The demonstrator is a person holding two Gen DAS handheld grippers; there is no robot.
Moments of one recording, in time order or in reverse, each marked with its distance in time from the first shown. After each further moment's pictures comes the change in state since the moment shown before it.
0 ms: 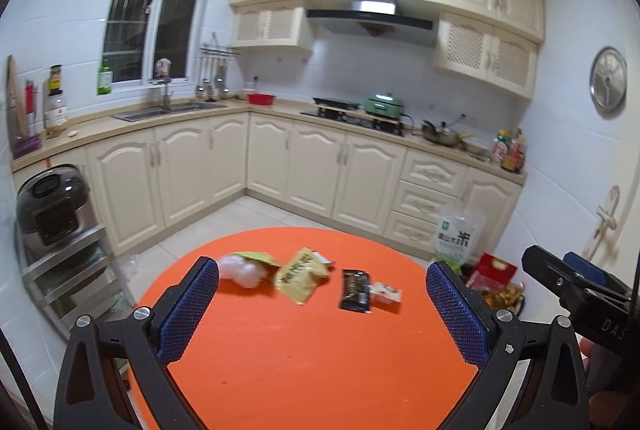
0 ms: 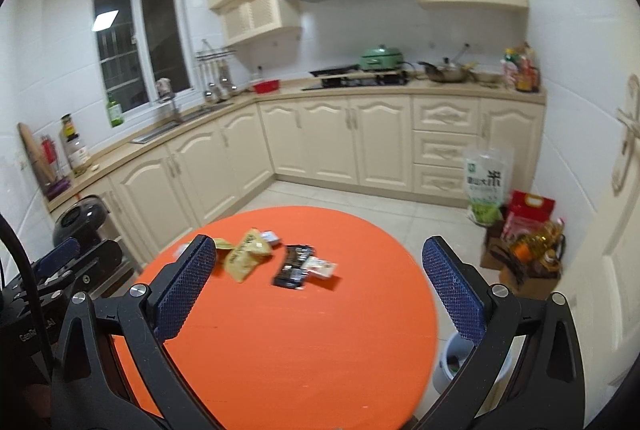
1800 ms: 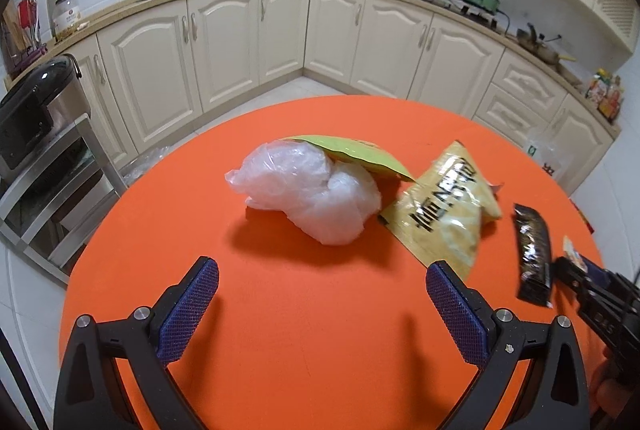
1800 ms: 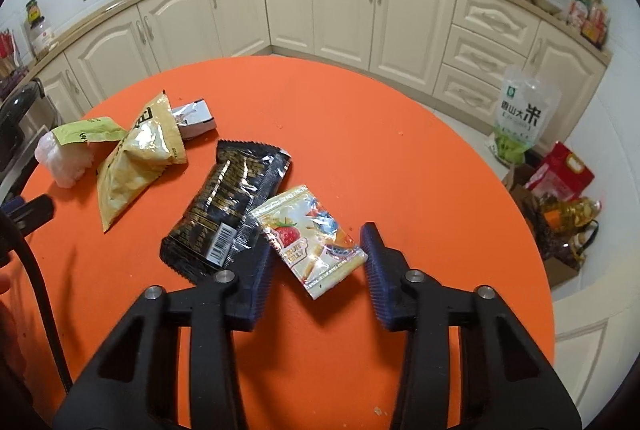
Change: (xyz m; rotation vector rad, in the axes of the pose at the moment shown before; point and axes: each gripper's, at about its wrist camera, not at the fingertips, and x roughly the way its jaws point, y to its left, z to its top) left arm 0.396 0.056 0.124 -0.092 0.444 0.188; right arm 0.287 -0.029 -0.082 -0.129 0.462 -0.016
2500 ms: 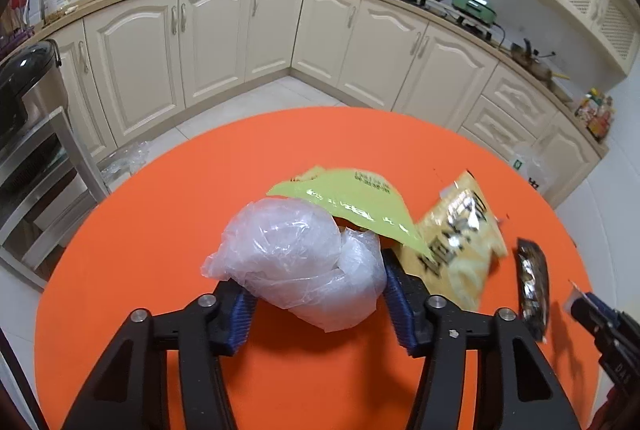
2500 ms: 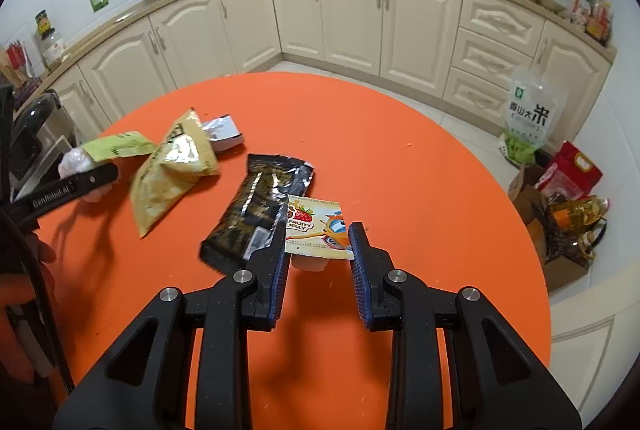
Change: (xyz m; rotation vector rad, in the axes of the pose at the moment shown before) left arm 0.070 0.012 0.031 -0.061 0.007 -0.093; right arm -0.029 0.009 0.003 0.012 -0.023 0.041
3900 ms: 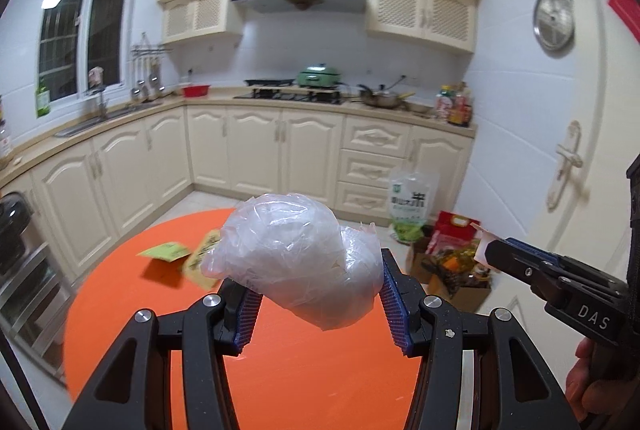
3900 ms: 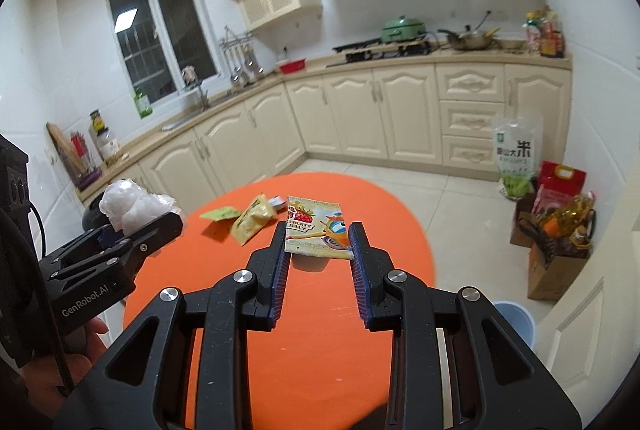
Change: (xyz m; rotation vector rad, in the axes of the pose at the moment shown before) left arm -0.244 -0.109 -0.201 0.367 -0.352 -0.255; right arm -0.249 -0.077 -0.098 0.157 -0.393 0.116
